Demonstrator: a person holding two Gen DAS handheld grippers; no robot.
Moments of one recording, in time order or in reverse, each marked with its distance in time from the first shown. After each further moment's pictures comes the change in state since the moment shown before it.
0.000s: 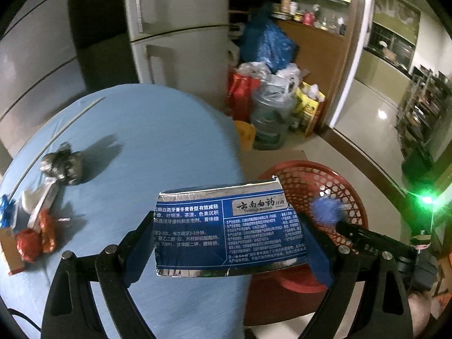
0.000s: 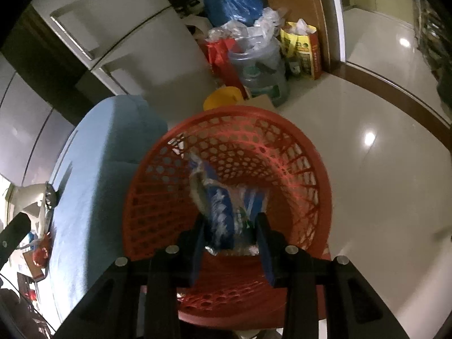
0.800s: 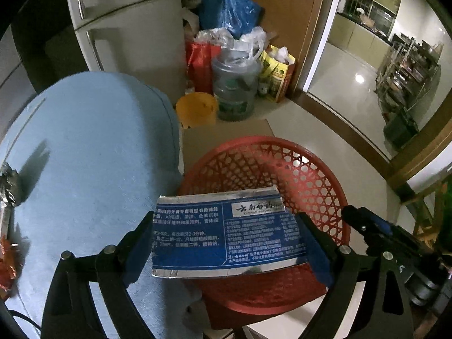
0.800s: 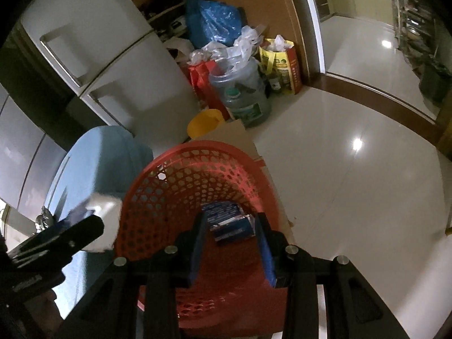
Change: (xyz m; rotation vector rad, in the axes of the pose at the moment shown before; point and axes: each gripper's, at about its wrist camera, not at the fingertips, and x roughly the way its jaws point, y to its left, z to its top) left arm 0.064 -0.067 0.016 0.101 0.176 -0.115; right arm -0.040 -0.031 0.011 0.063 -0.098 -0.047
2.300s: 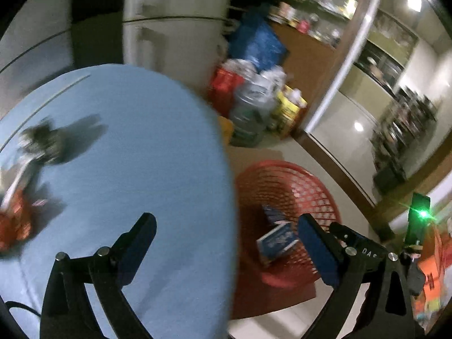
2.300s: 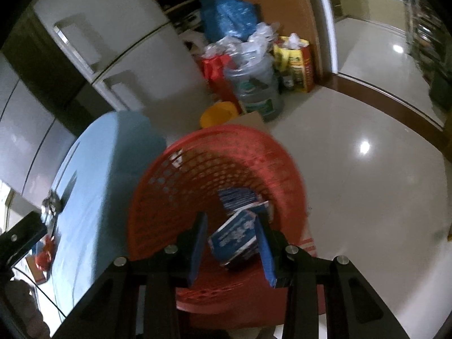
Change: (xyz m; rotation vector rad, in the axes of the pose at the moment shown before) left arm -0.085 0.100 -0.051 -0.224 -0.165 -0.045; right arm 0.001 0.040 -0.019 -0.091 0.037 0.049
